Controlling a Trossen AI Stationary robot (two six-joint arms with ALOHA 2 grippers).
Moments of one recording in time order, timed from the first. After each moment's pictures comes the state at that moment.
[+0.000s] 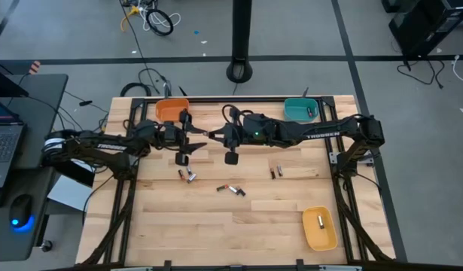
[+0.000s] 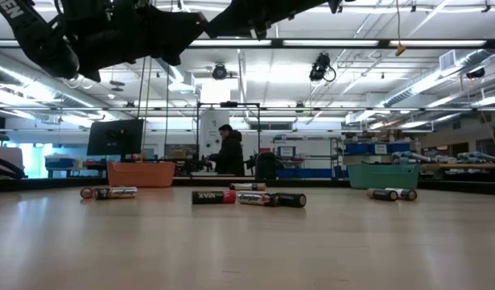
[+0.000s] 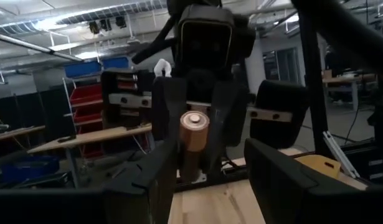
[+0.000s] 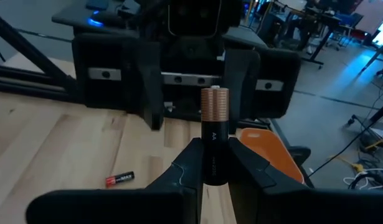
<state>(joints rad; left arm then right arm) 0.30 1.18 0.35 1.14 0.37 0.08 -0.06 1.70 1.34 0.08 0.10 -0.24</state>
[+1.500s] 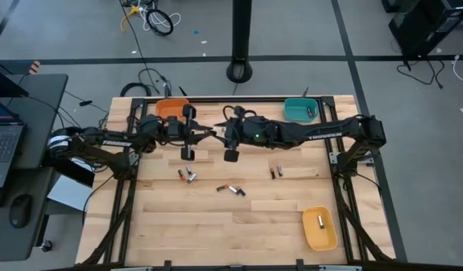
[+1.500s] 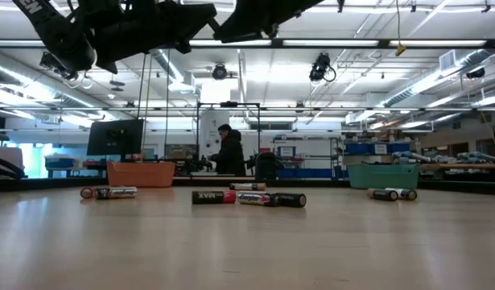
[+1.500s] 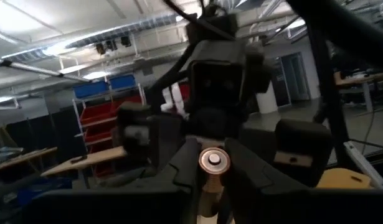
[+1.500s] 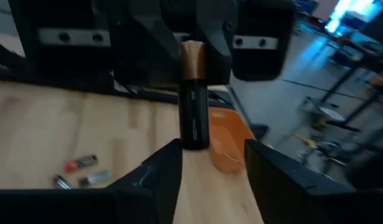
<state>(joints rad) 0.32 1.25 0.47 1.15 0.39 0.13 -0.05 1.67 1.33 0.01 0.30 -0.26</state>
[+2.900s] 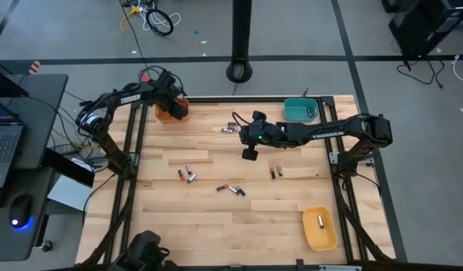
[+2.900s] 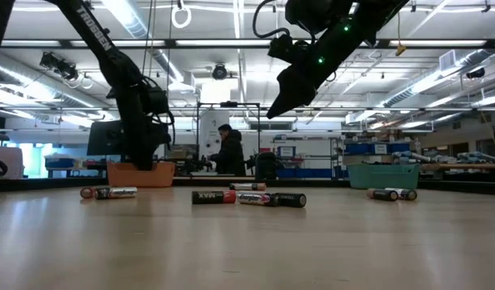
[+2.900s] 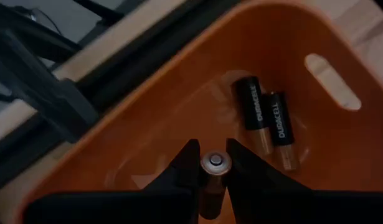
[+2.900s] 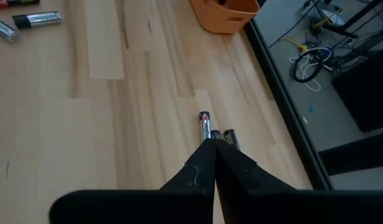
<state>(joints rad) 1.06 1.67 0.99 -0.52 0.05 0.10 -0.14 1.61 1.04 -0.14 0.35 -0.18</state>
